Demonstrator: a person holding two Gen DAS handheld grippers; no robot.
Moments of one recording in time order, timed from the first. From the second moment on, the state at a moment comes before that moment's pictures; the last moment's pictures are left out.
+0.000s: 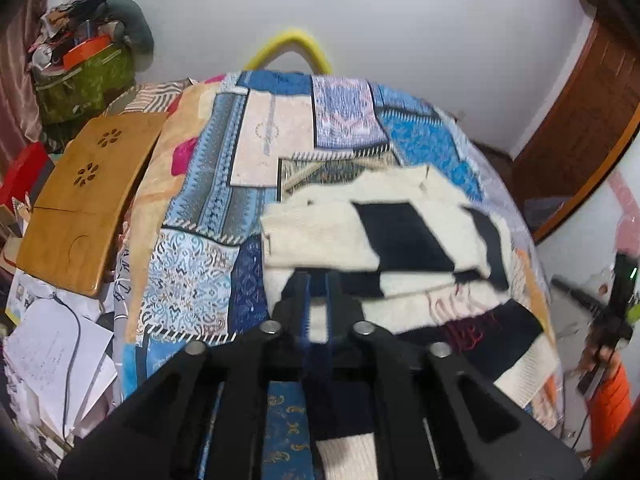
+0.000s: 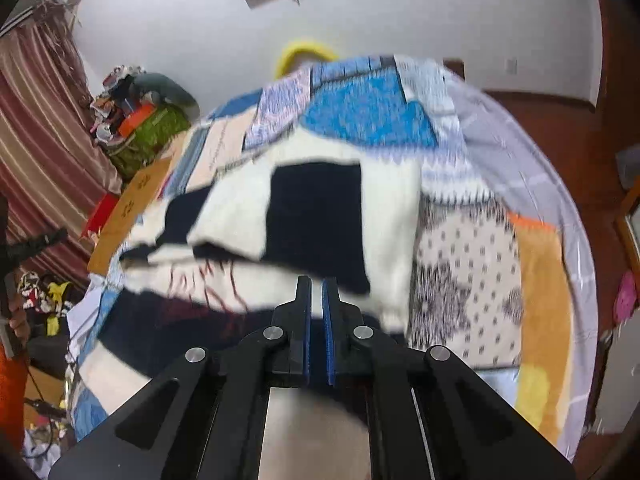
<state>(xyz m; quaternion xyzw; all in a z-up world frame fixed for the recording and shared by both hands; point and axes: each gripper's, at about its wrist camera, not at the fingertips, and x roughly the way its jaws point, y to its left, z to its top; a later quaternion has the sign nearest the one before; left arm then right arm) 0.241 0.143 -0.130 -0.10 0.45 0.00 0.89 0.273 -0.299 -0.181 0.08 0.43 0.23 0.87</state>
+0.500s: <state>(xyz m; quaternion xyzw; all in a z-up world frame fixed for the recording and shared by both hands) 0.226 0.117 -0.239 -0.09 0.58 -0.01 0.81 0.269 -0.319 -0.247 0.09 0.53 0.21 0.82</state>
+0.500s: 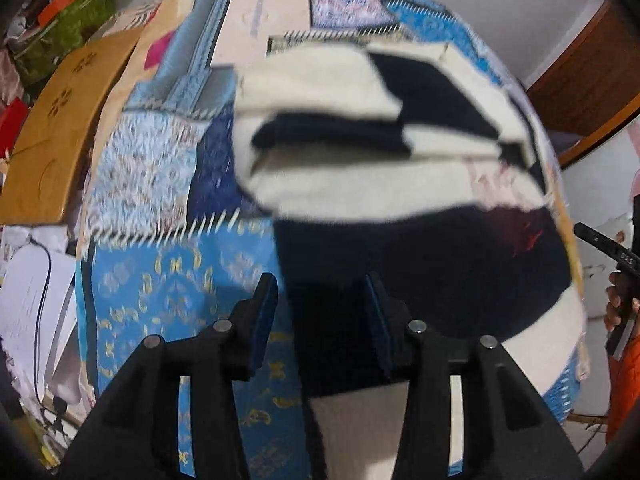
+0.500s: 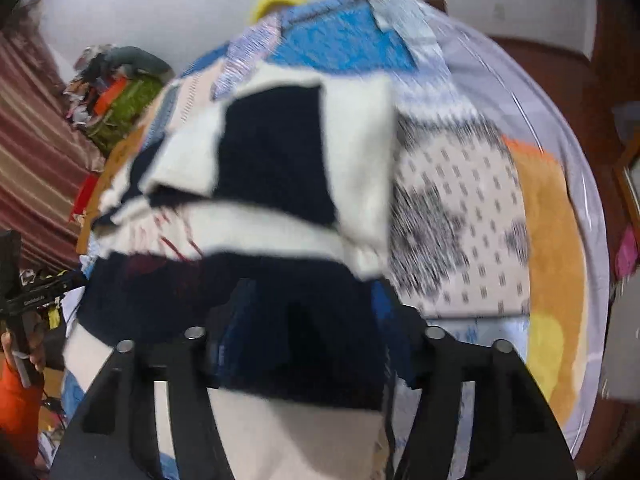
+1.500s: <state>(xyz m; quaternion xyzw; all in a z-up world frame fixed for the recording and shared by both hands) 0.214 0.106 -0.251 -0.17 0.58 -0.06 0.79 0.247 -0.326 -0.296 0.21 0.59 0.24 0.75</state>
